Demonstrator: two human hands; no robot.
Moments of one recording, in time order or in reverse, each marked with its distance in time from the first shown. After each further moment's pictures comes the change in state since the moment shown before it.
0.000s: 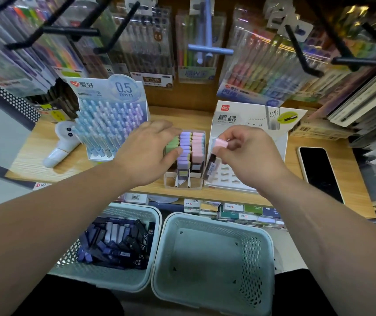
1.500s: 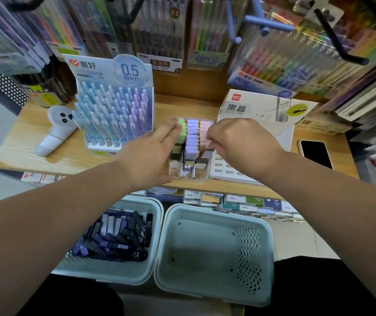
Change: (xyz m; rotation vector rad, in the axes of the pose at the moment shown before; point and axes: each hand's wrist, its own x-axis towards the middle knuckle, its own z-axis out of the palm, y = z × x) left_hand -0.015 -0.022 0.026 0.237 -0.189 0.083; right_hand 0.026 -0.006 0.021 -0.994 -0.164 -0.624
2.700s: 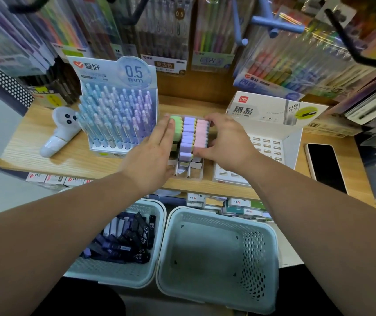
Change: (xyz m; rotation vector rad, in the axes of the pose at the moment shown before) left_hand 0.002 0.004 0.021 -0.085 0.129 -0.131; right_hand 0.028 -0.013 0.034 0.626 0.038 0.413
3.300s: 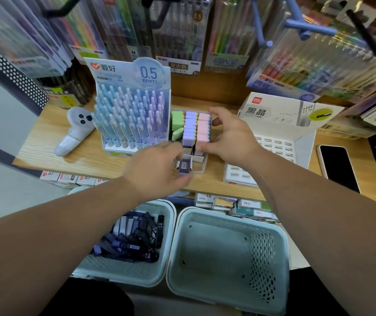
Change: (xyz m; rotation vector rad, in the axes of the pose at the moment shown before) left_hand -0.022 -0.012 -0.006 -0.301 0.132 0.058; right_hand 0.016 -0.006 0.013 0.141 -0.007 0.061
